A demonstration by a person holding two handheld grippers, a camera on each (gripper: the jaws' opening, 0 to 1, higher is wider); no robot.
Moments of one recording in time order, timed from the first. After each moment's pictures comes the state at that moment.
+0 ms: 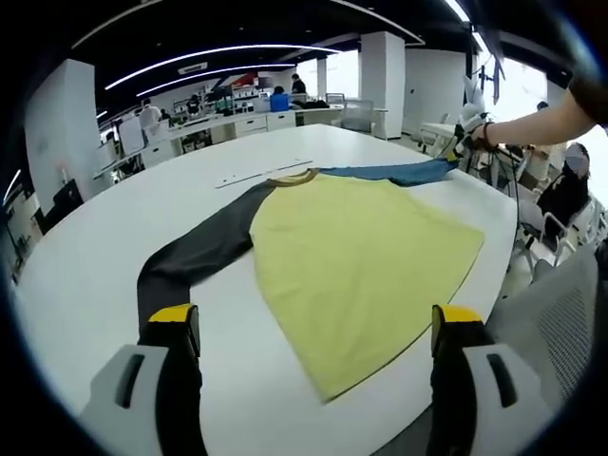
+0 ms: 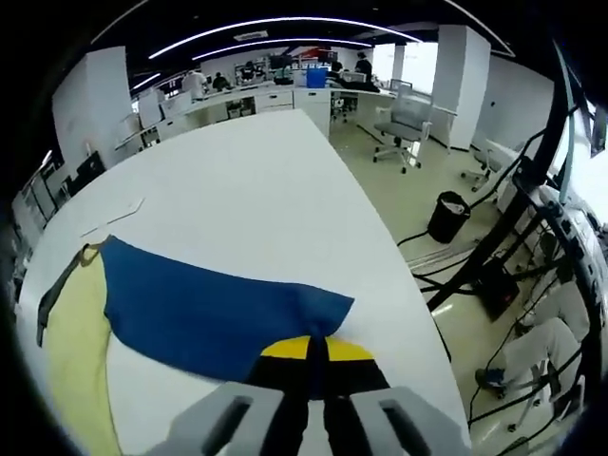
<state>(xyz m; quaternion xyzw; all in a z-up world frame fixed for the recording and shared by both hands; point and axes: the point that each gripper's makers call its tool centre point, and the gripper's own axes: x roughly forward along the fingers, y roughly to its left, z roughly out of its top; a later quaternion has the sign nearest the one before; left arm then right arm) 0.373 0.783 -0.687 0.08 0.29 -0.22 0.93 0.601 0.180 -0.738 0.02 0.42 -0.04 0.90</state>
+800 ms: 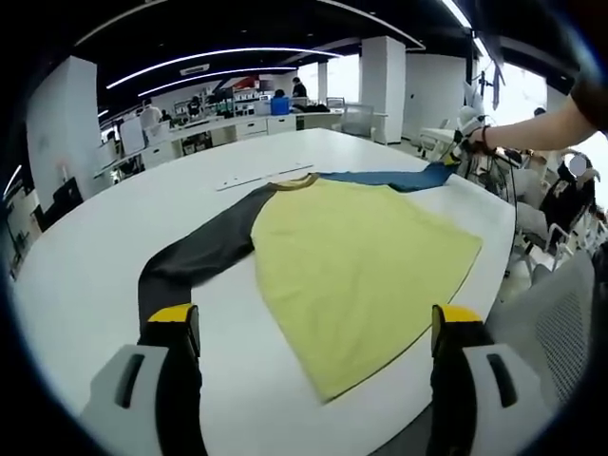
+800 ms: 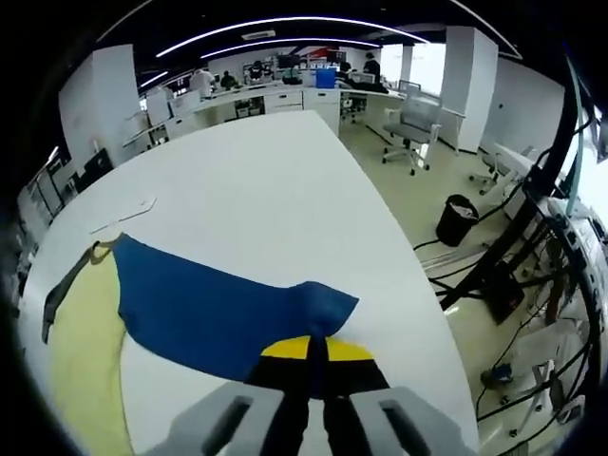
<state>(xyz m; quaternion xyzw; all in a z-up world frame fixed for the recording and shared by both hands) 0.373 0.787 -0.682 0.07 0.28 -0.21 0.93 0.595 0.216 -0.725 0.01 0.42 -0.02 0.91</state>
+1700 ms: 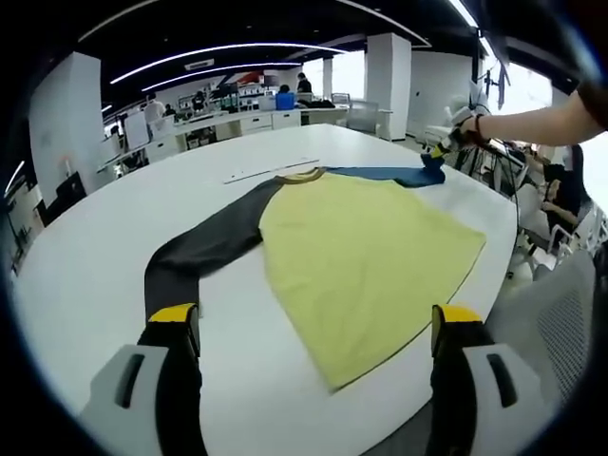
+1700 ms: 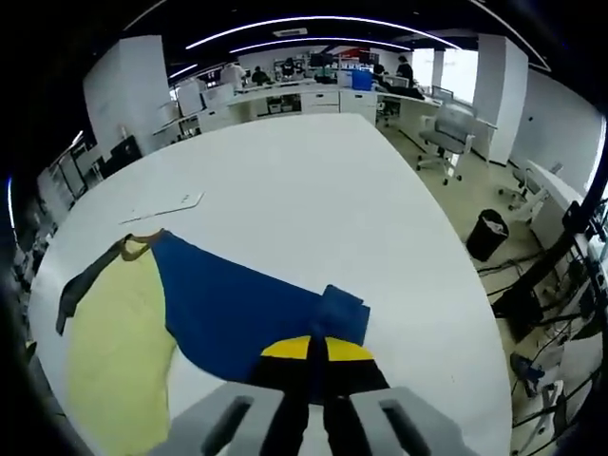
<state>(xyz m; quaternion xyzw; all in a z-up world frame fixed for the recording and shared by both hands) 0.368 0.798 -0.685 0.07 0.29 -0.21 0.93 0.603 0.321 -0.702 0.00 0.42 0.05 0.90</state>
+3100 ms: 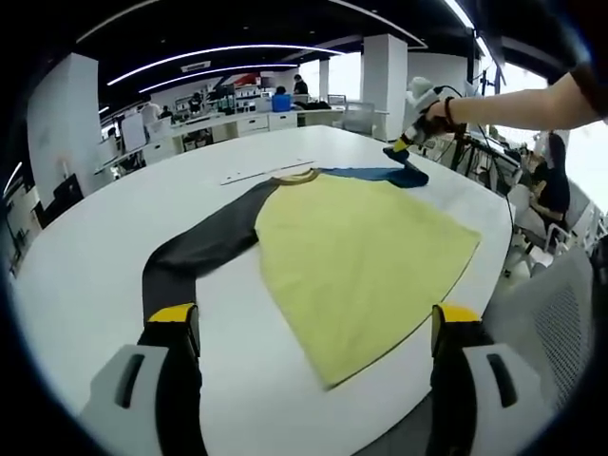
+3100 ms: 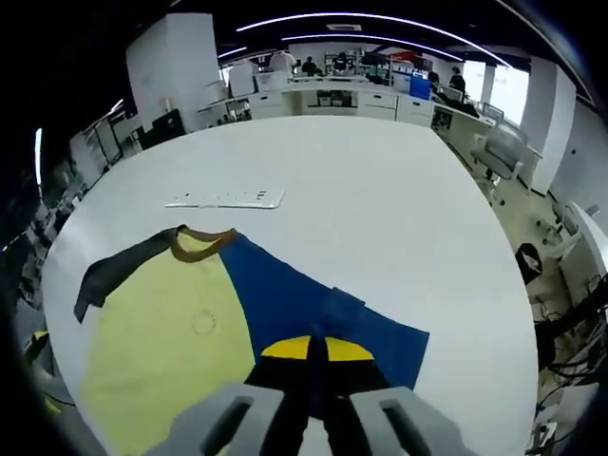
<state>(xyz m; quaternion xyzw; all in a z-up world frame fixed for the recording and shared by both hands) 0.362 0.795 -0.684 0.07 0.29 -0.21 0.93 0.636 0.430 -0.690 -0.04 0.43 0.15 0.89</state>
